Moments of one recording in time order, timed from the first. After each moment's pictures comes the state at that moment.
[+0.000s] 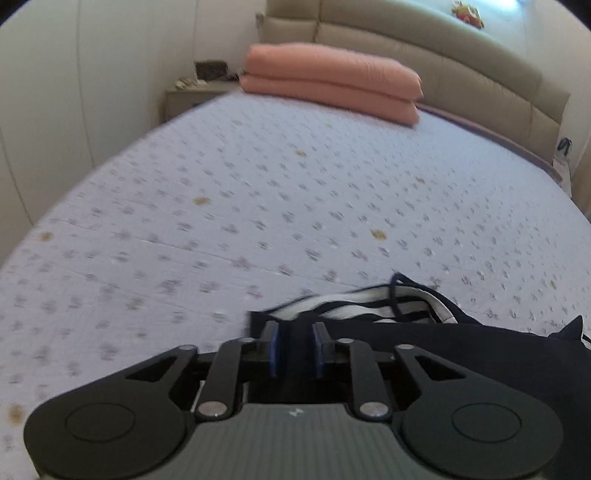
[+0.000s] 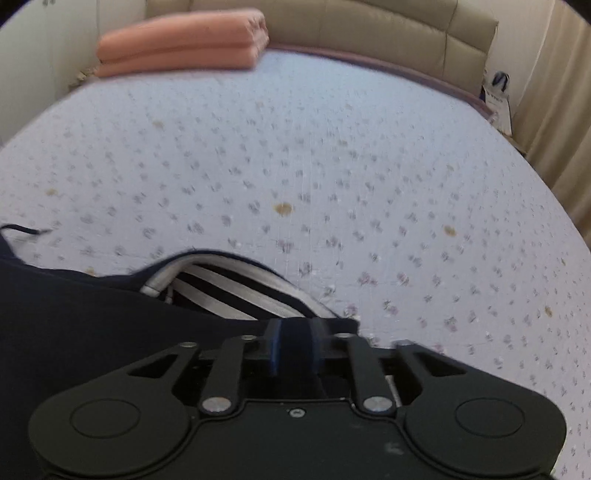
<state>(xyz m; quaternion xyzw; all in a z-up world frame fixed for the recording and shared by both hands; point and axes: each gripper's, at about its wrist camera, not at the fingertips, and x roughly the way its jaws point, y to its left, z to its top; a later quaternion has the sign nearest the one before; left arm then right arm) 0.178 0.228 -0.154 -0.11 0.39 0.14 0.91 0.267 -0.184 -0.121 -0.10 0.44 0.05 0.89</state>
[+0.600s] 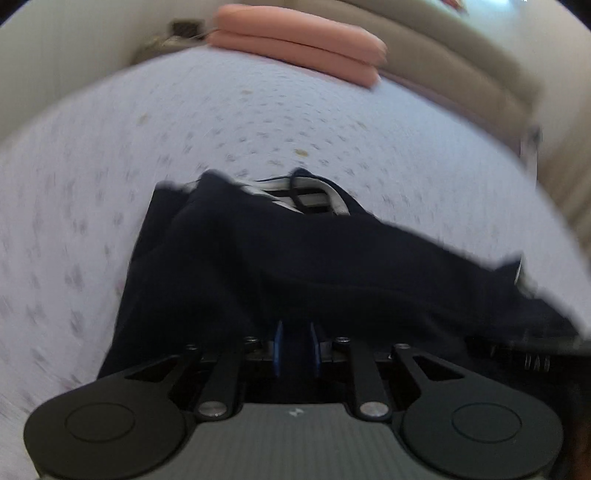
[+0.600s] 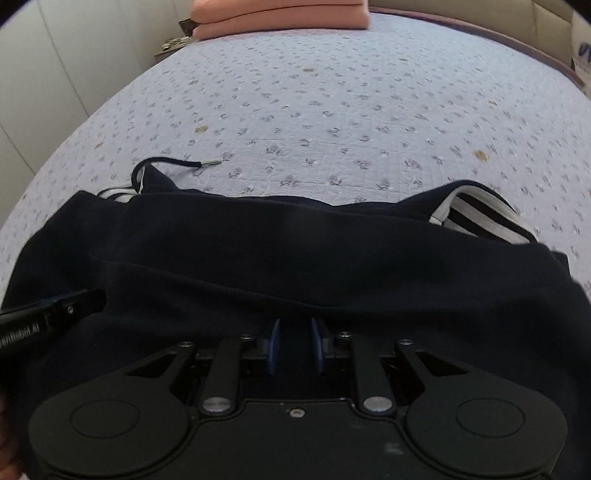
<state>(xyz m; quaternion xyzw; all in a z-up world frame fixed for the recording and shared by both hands) 0.142 0.170 -0.186 -0.21 0.41 0.06 0.88 0.223 -0.057 -0.156 -0.04 0.51 0.19 0.84</state>
